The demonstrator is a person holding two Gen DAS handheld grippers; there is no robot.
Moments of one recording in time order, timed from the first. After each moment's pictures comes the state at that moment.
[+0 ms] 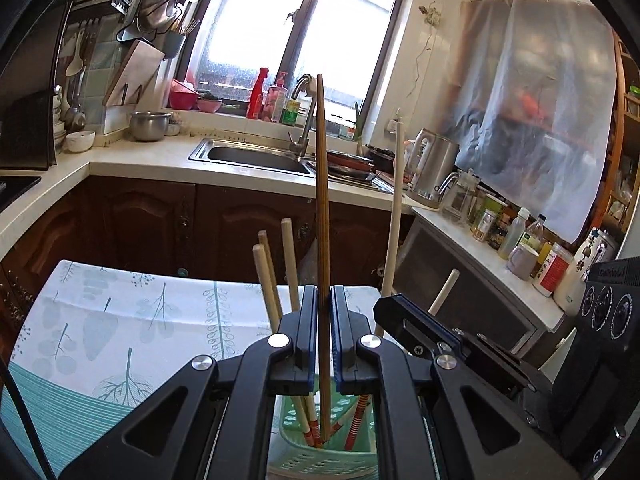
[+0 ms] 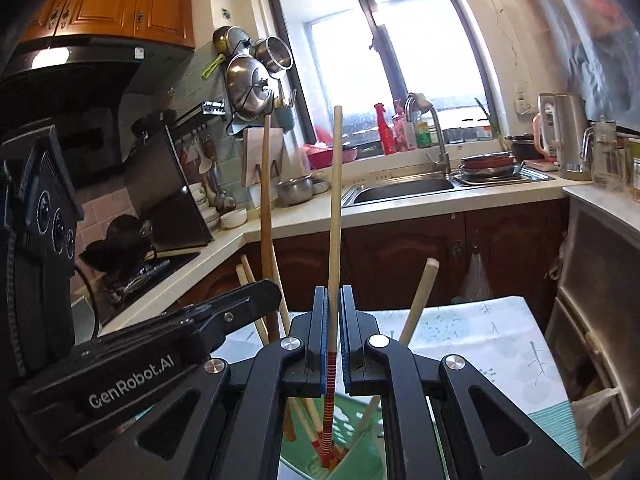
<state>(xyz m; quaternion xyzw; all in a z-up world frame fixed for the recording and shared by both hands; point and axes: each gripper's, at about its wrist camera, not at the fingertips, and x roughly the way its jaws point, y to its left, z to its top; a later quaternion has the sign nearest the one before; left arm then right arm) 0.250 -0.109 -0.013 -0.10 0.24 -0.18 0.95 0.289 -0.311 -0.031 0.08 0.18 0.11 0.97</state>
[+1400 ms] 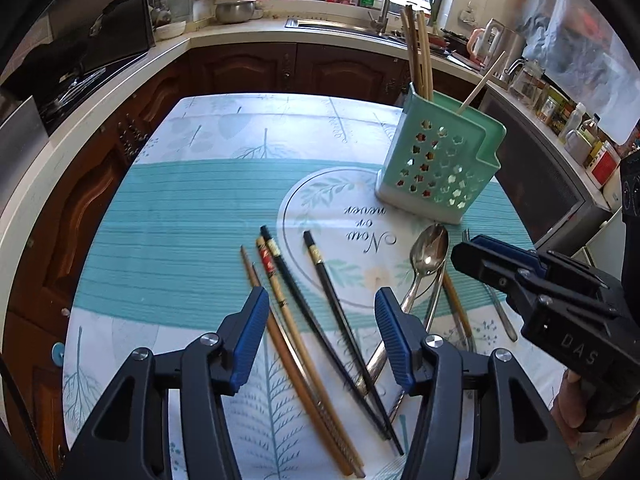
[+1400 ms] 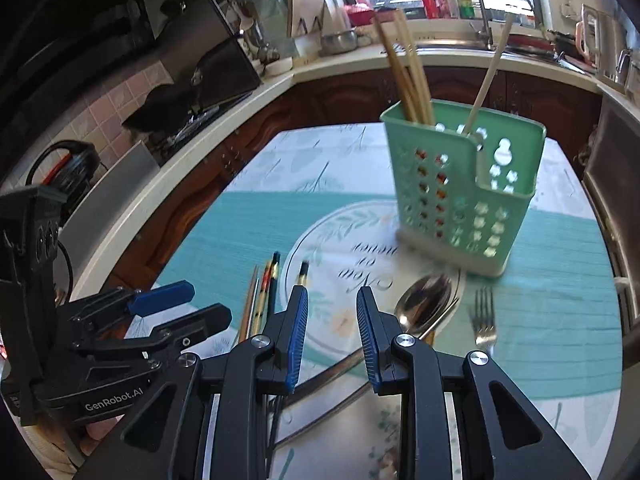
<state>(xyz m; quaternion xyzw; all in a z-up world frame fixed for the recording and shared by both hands) 0.051 -0.019 -0.086 -0.04 0.46 -0.06 0.89 0.095 -0.197 -0.122 0.05 0.42 0.19 0.88</state>
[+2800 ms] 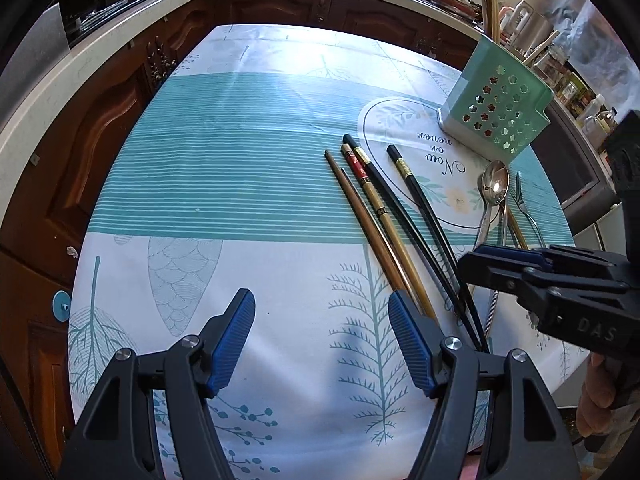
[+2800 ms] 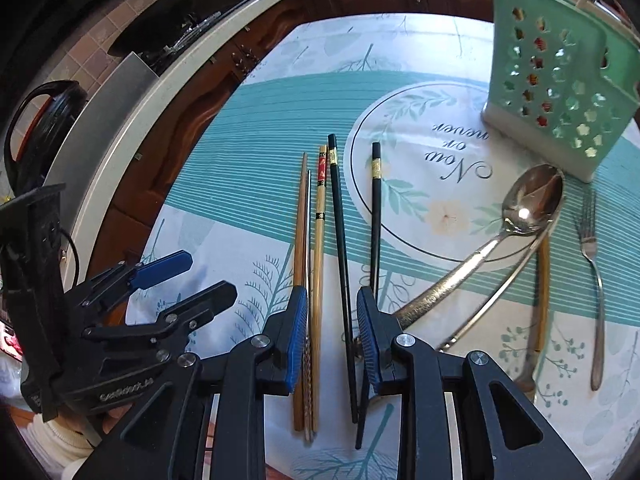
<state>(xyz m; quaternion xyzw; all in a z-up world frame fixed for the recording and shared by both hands) 0.036 0.064 -0.144 -0.07 0.53 -0.06 0.84 0.117 -0.114 -0.173 0.04 0.57 0.20 0.80</state>
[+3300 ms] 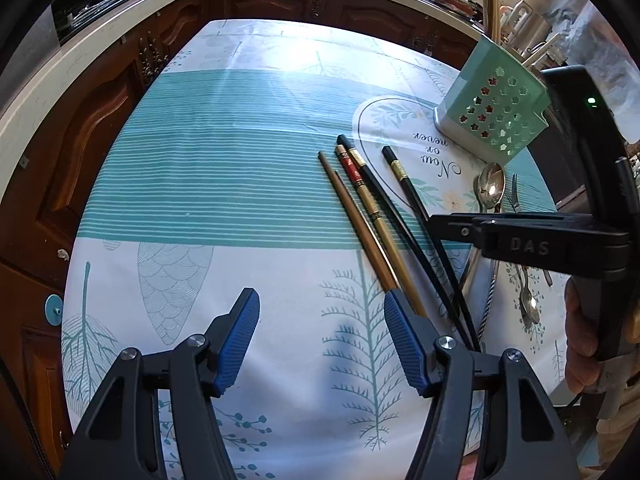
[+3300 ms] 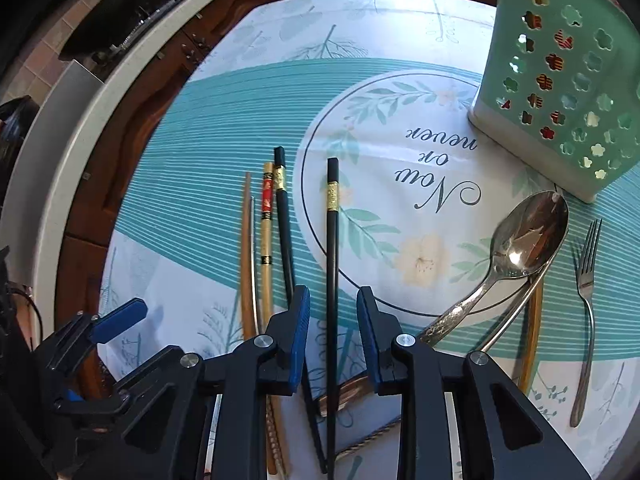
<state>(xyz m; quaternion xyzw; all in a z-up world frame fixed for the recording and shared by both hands) 0.046 0.061 -0.144 -0.08 0.54 -0.08 0.83 0.182 -0.110 -0.198 0.01 0.61 0.14 0.78</state>
